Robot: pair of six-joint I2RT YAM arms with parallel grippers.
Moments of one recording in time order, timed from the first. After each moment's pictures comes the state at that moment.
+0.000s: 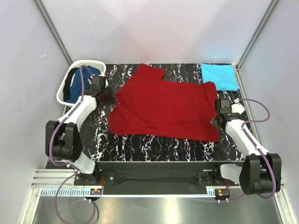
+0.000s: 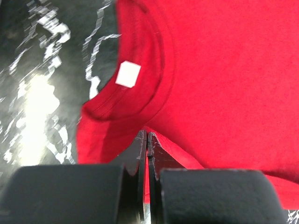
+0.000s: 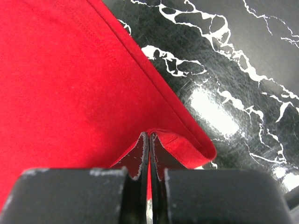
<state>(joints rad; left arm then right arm) -0.13 1.55 1.13 -0.45 0.07 -0.51 0.07 1.18 0.75 -0.61 0.41 0.87</state>
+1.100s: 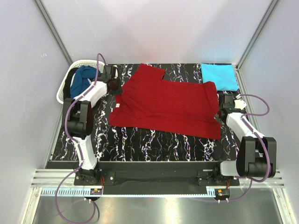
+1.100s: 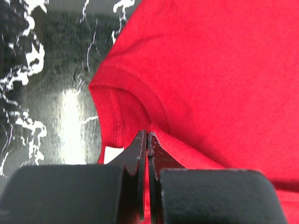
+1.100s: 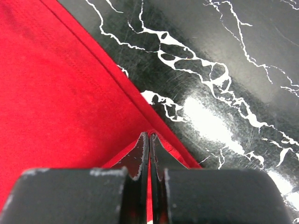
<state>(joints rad) -0.17 1.94 1.49 -0.45 0.04 -0.34 -0.04 1.36 0.78 -0.44 0.40 0.73</state>
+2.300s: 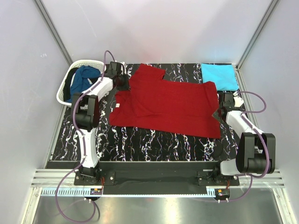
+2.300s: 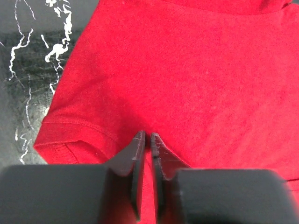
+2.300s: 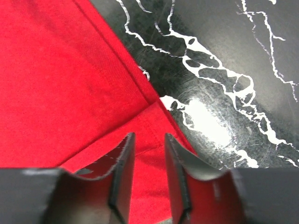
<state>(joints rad) -0.20 2.12 1.68 -0.42 0.19 -0.30 -0.05 1.41 0.80 -0.38 0.33 0.65</state>
